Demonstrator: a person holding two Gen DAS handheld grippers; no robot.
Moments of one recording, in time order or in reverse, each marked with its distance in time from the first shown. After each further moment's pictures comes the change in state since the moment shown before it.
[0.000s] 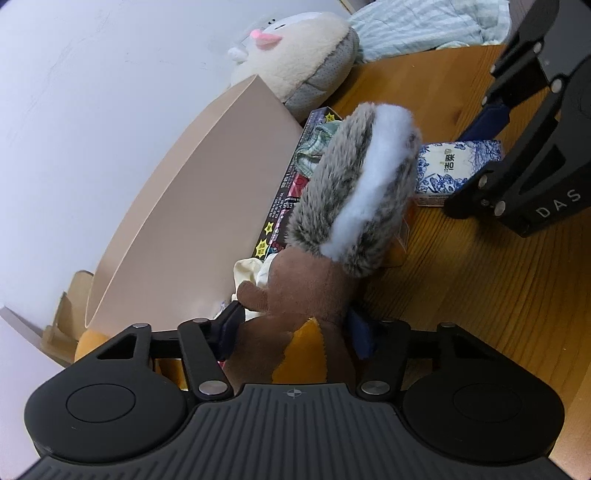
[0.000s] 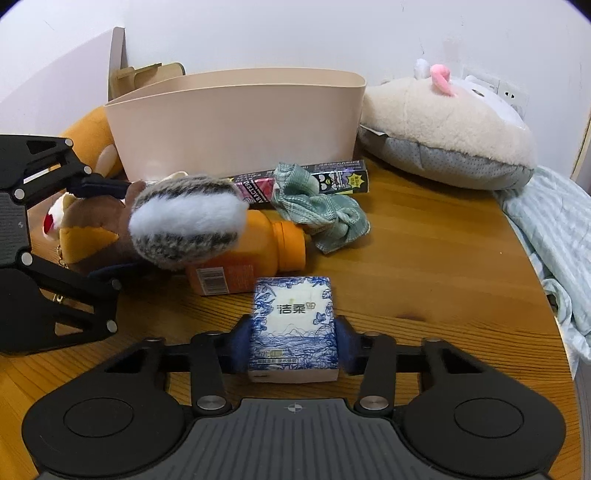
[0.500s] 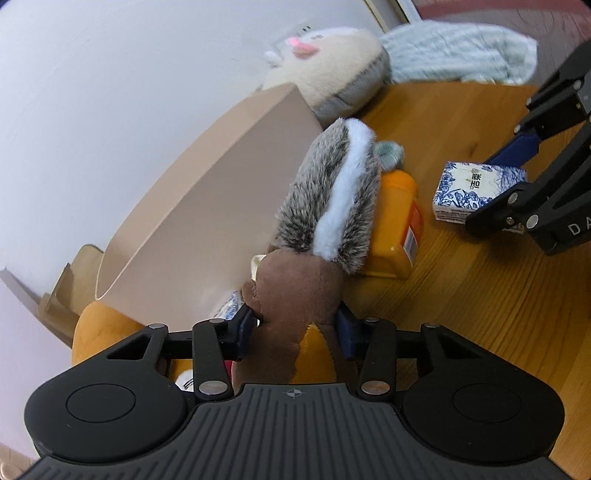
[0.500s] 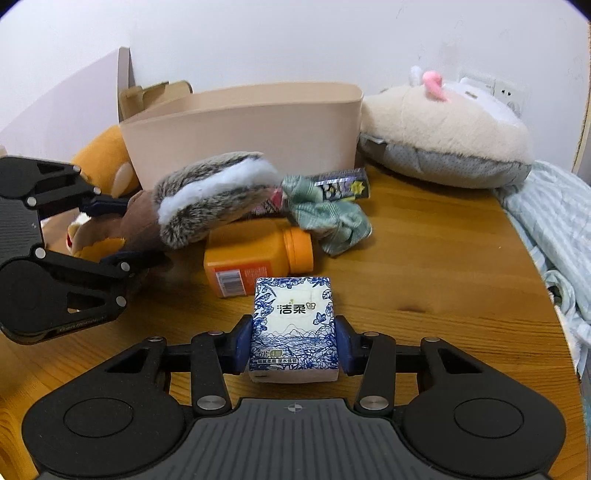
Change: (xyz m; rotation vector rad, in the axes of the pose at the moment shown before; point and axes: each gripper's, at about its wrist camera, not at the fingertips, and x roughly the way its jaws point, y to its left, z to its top) left arm -0.027 0.016 -0.007 -0.155 -0.023 0.002; right arm -0.024 -0.002 -0.005 0.042 -0.040 0.048
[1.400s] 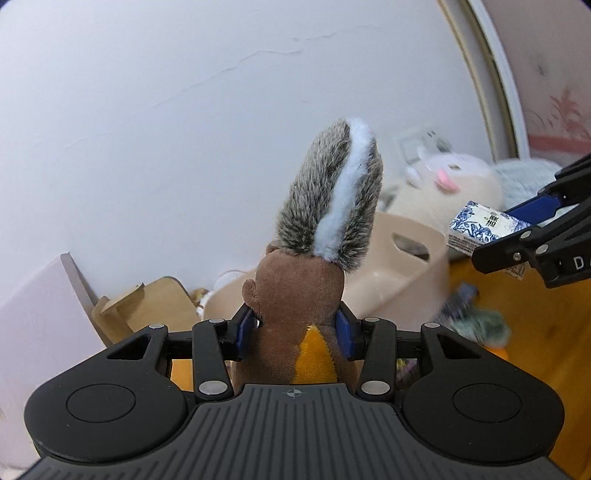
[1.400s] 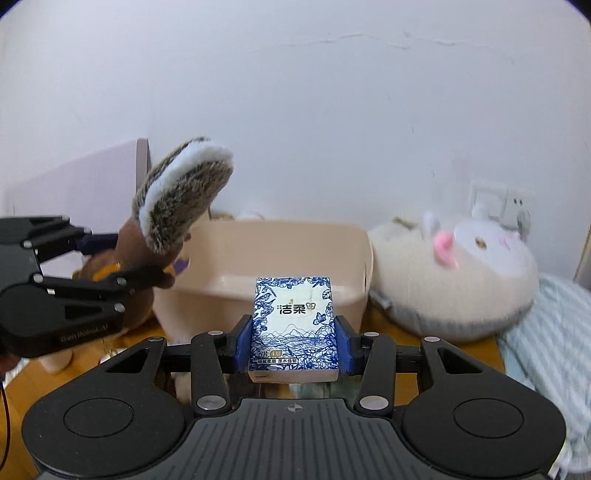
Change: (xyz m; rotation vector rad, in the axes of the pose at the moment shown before) left arm -0.032 0.107 0.069 -0.325 -0.188 0.164; right arm -0.036 -0.005 0.124 -0.044 -0.235 0.053
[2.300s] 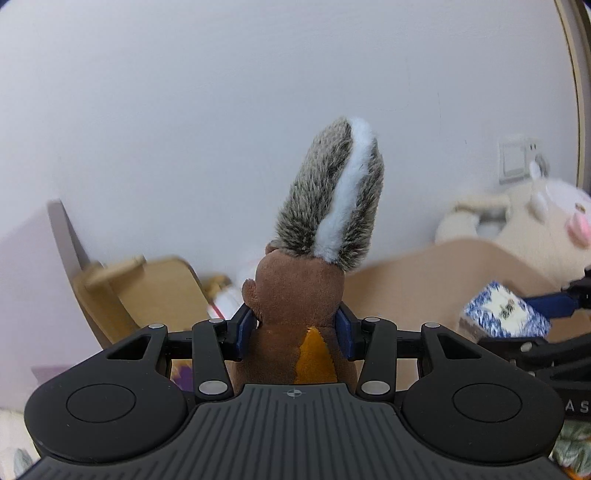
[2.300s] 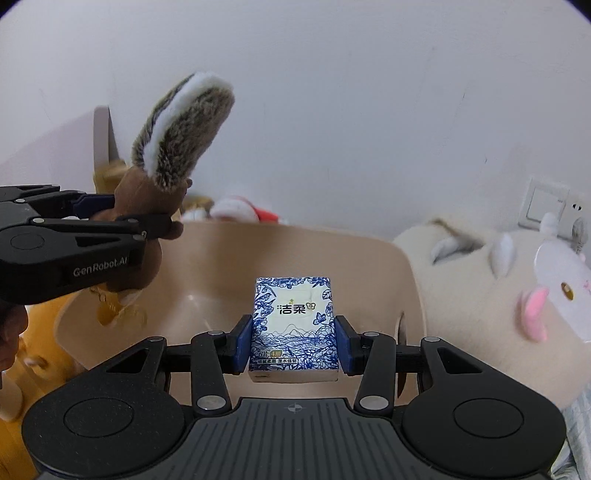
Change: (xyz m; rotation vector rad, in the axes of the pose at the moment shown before) left arm 0.151 0.054 0.032 -0.190 0.164 0.065; right arm 0.162 -0.005 0.054 -0.016 0.157 -0.005
